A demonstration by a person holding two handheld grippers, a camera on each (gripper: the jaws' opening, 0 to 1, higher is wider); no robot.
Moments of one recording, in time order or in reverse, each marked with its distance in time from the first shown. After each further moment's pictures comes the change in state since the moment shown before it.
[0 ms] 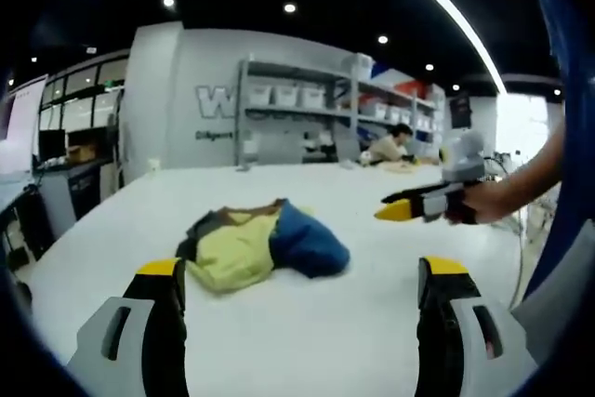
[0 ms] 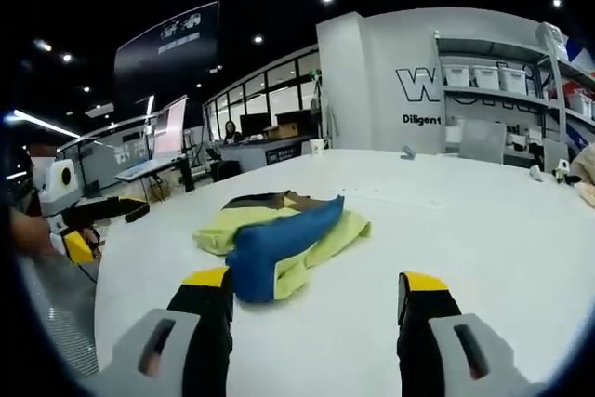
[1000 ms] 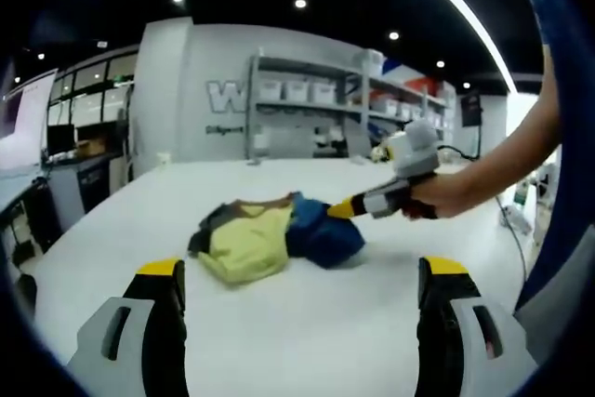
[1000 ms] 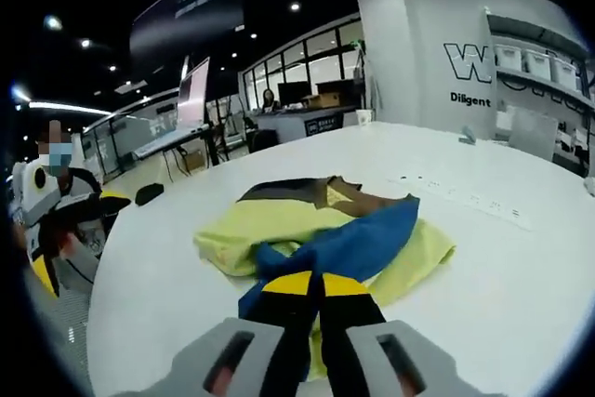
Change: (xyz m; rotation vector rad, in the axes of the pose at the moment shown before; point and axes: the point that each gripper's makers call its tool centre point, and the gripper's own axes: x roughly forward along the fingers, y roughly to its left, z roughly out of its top) left arm -0.003 0.011 -0.005 -0.017 0.021 0.053; right arm 0.080 0.035 -0.001 -0.042 0.116 0.171
